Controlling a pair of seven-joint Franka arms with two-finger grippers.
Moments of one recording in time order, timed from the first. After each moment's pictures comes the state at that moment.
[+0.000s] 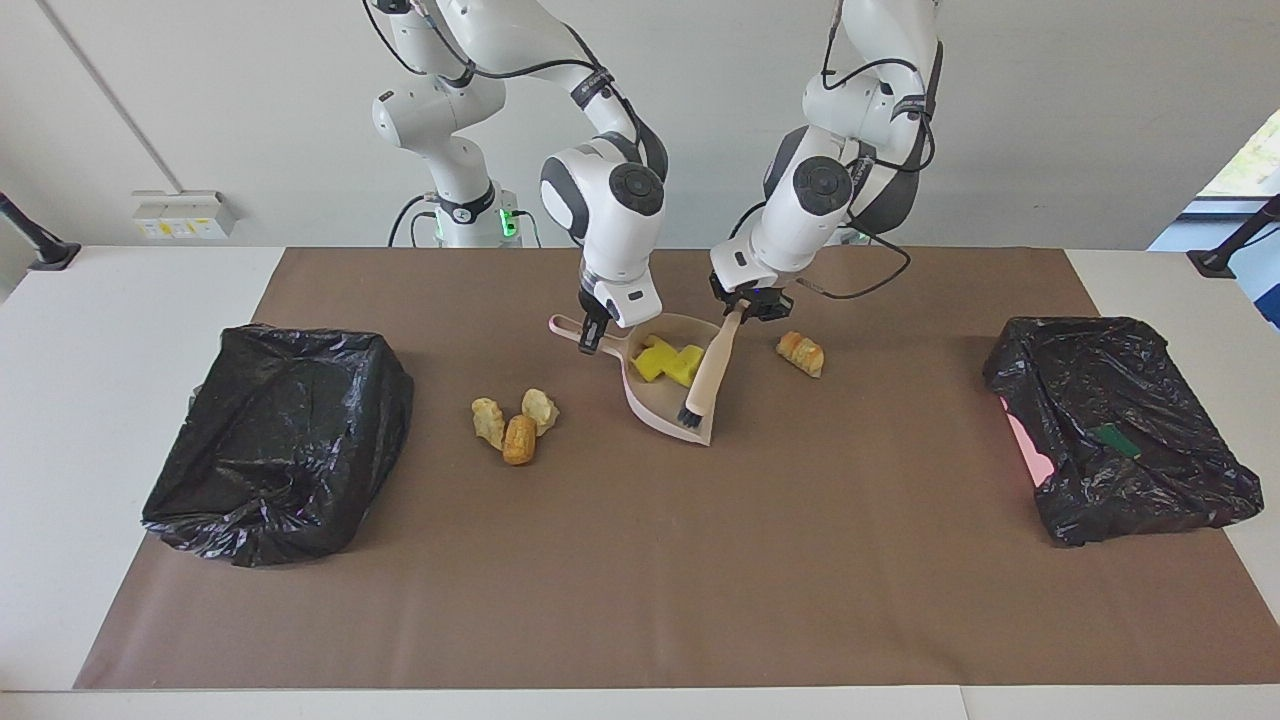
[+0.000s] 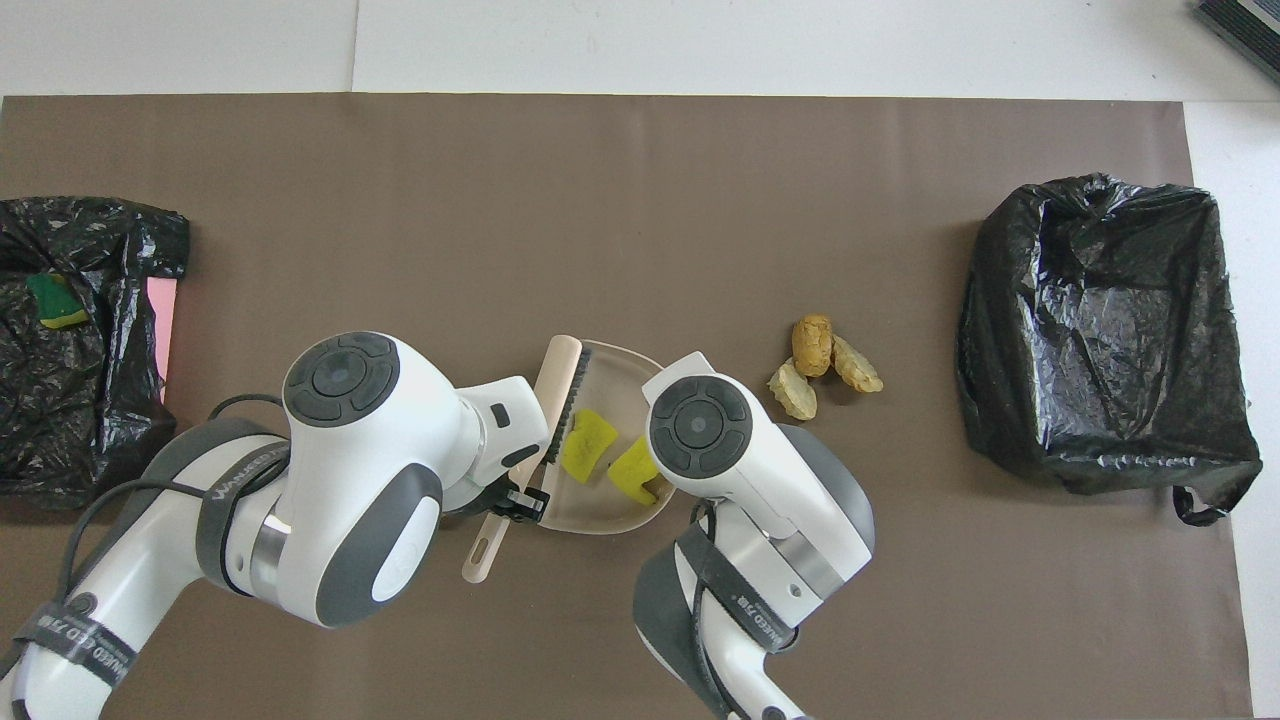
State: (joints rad) left arm -0.53 -0.02 0.00 -2.12 -0.24 1.89 -0.22; right arm 0.63 0.18 -0.02 -1.99 -0.14 1.98 -0.72
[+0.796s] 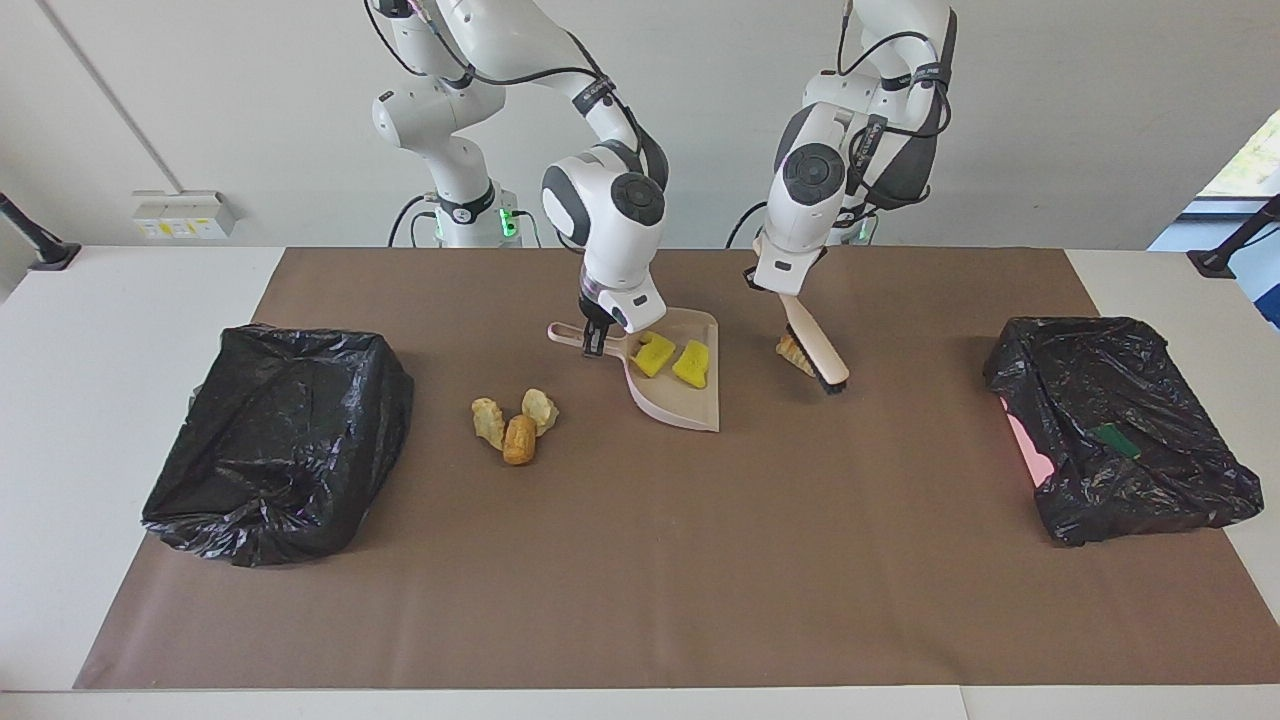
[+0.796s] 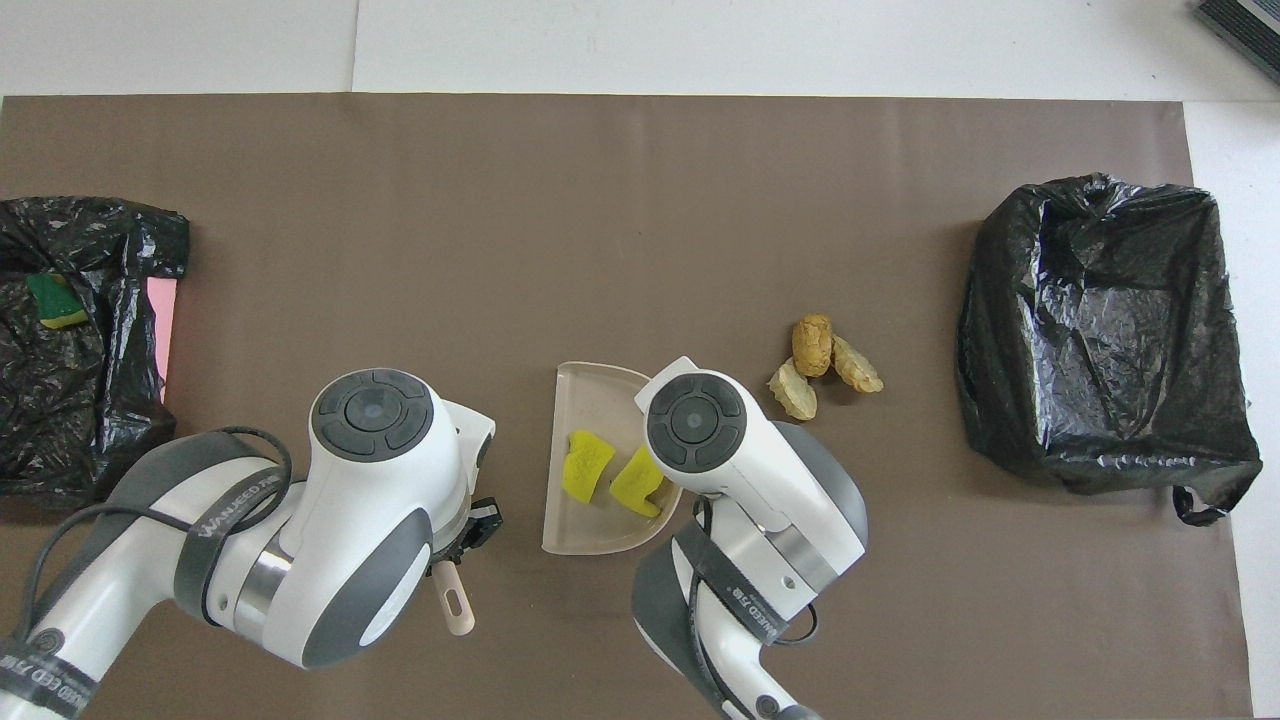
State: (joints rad) left arm -0.54 -0.09 -0.02 -2.18 -0.06 1.71 -0.94; right arm 0.63 0.20 -0.02 -1.99 -0.14 1.99 -0.78
